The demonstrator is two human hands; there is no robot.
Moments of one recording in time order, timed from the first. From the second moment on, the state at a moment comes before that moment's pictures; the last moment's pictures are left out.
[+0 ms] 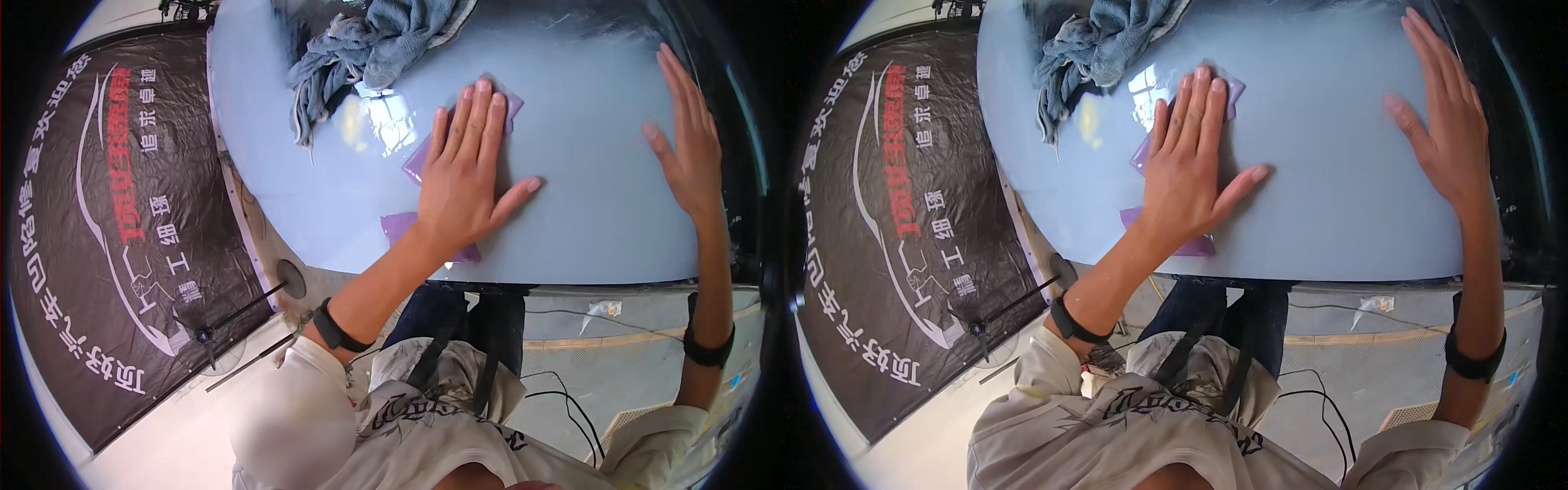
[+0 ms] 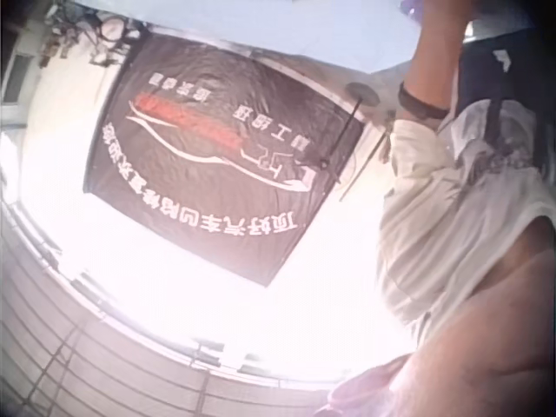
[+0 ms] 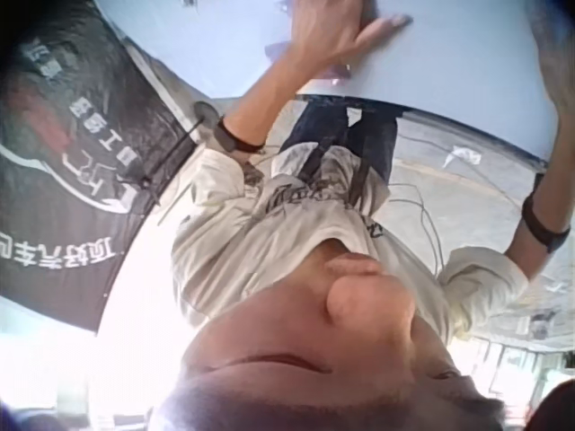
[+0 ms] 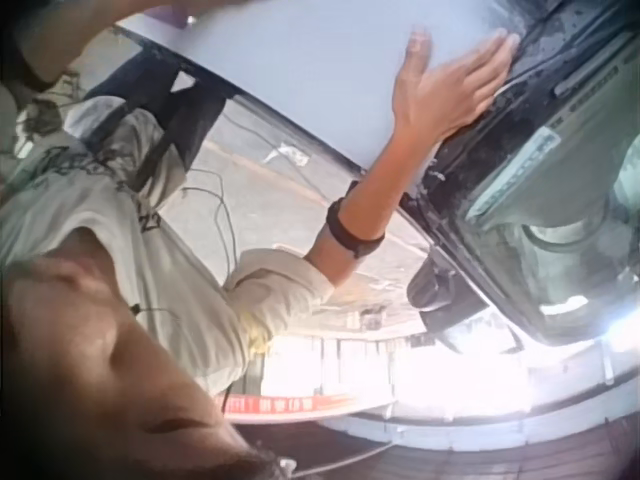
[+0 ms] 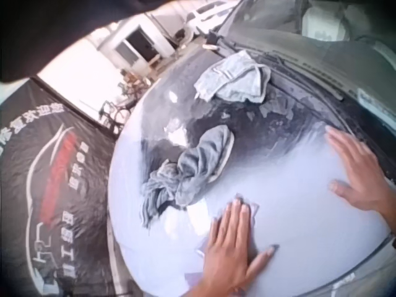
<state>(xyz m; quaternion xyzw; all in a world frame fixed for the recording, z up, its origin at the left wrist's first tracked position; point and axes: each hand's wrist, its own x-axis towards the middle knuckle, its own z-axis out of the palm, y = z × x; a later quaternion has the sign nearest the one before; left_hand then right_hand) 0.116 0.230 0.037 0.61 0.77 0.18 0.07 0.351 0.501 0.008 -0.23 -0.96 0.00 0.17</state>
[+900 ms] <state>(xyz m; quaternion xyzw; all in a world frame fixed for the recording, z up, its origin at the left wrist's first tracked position) 0.033 0.160 0.036 0.74 0.65 0.17 0.07 0.354 0.511 0.018 -0.24 -0.96 -0.07 0.12</state>
